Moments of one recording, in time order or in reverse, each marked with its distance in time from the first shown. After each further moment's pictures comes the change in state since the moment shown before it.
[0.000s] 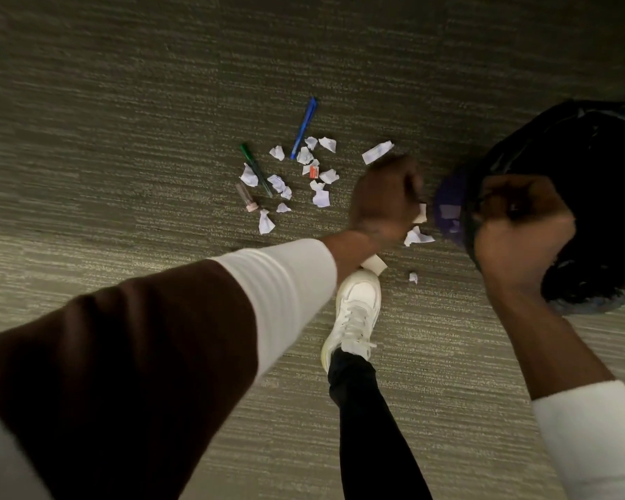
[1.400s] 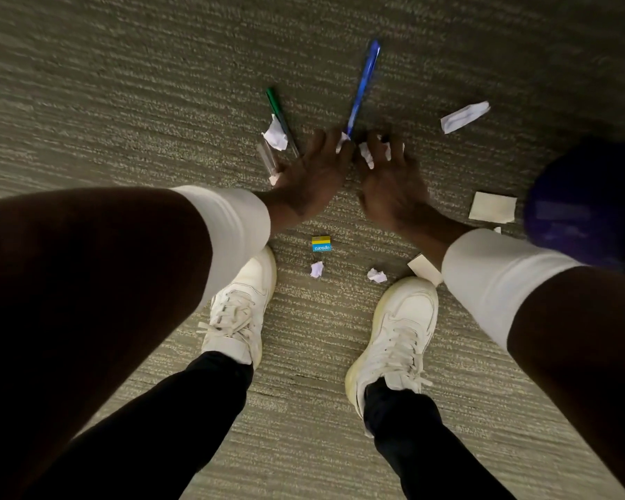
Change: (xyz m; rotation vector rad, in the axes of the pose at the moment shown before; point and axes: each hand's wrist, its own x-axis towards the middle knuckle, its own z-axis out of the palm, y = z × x) left_hand 0.056 -0.281 -0.014 0.857 -0.187 0.263; right_hand -0.039 0.081 0.302 -1.107 -0.872 -0.773
